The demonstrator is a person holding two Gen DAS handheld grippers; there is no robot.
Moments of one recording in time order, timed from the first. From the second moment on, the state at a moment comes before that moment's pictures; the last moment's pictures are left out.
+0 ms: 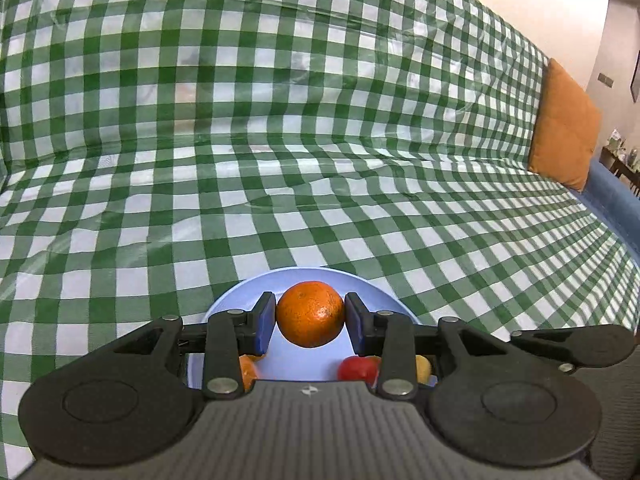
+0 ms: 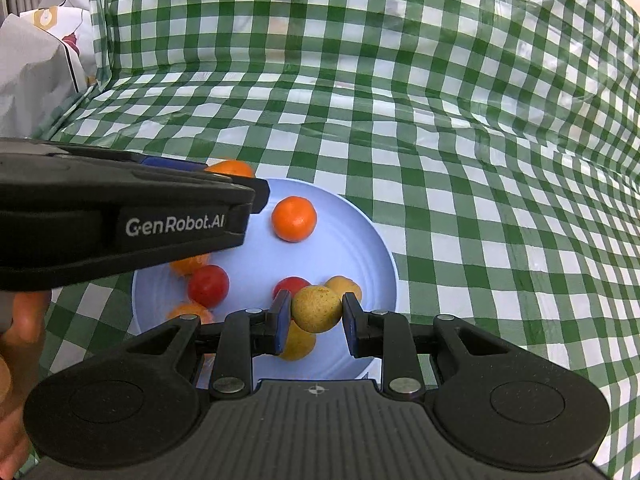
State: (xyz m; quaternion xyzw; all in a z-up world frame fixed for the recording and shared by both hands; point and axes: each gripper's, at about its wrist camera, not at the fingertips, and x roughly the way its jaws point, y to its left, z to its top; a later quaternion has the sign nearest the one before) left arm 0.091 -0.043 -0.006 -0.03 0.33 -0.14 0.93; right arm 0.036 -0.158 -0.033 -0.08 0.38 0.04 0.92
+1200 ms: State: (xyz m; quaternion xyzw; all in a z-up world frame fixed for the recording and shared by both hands) left arm -0.043 -0.013 0.022 0.03 0.34 -0.07 0.94; right arm -0.073 -0.199 0.017 -0.06 0.27 -0.04 0.96
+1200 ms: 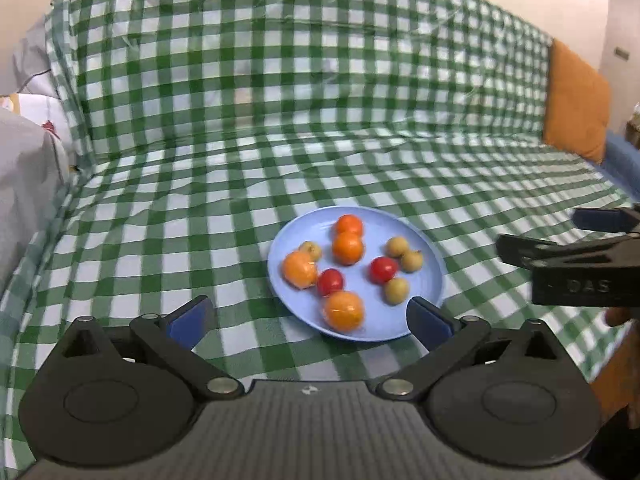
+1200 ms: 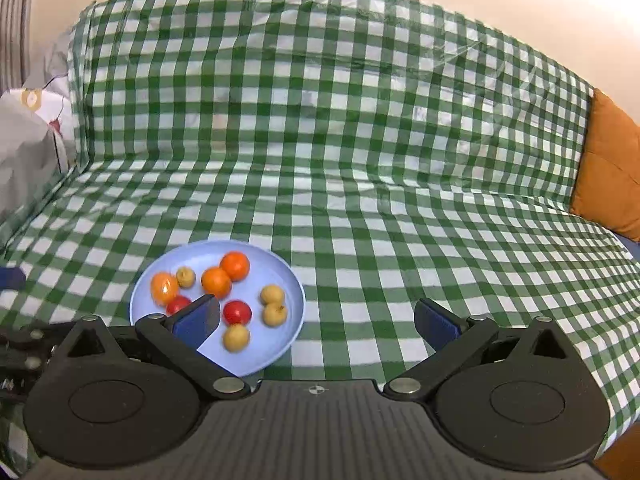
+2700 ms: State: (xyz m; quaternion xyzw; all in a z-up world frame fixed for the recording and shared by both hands) left arm -0.016 -0.015 0.004 0.01 0.39 -0.04 0.92; right arm -0.031 -0.193 -0.011 -0.01 0.37 0.00 0.93
